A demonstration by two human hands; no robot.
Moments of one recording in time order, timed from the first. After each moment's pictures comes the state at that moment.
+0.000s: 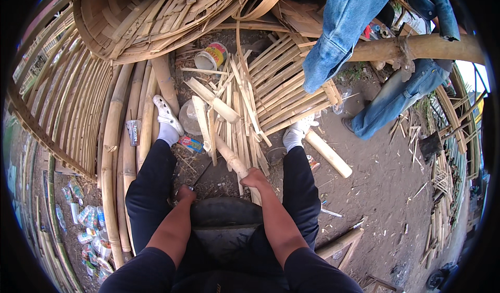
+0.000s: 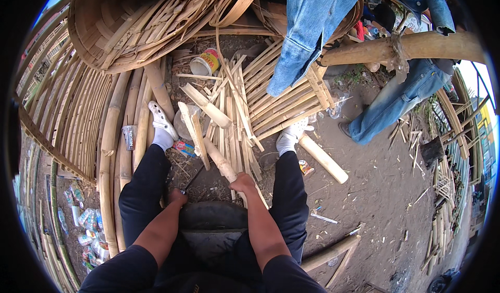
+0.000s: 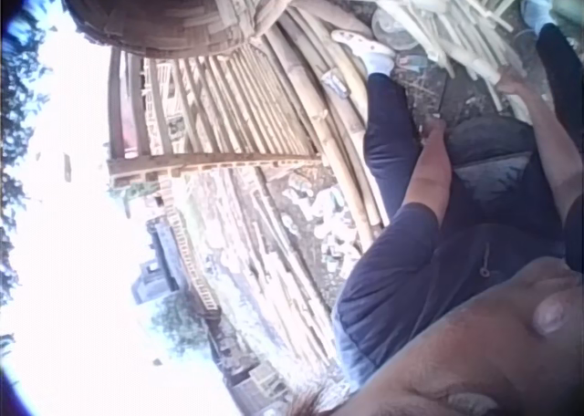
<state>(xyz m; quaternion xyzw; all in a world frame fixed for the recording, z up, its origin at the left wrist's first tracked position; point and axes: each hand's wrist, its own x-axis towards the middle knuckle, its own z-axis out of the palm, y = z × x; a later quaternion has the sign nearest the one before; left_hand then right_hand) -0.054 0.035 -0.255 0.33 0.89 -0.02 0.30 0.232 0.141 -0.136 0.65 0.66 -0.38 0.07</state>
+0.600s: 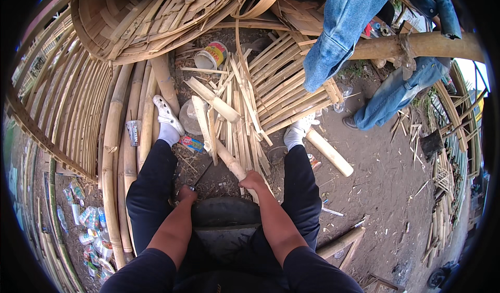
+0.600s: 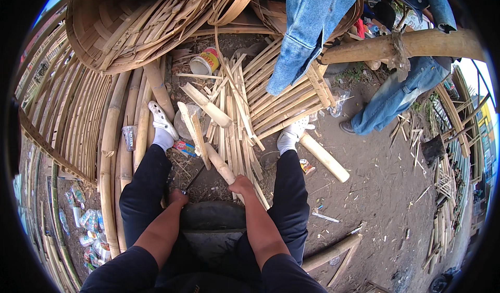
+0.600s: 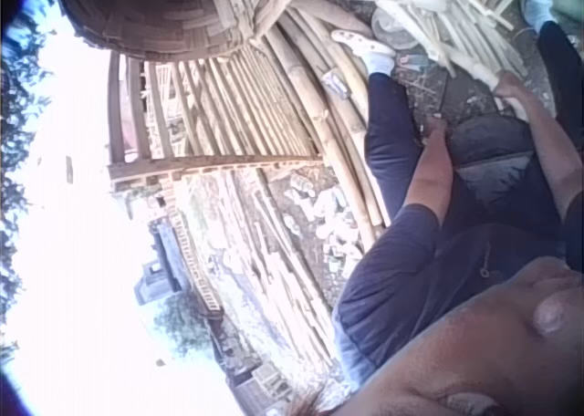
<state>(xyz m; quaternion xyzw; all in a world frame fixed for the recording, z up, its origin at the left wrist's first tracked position) -0.050 0.037 -0.248 0.35 0.89 -0.02 0.31 0.229 0.138 -0.171 0.66 0.65 -0.36 0.09</state>
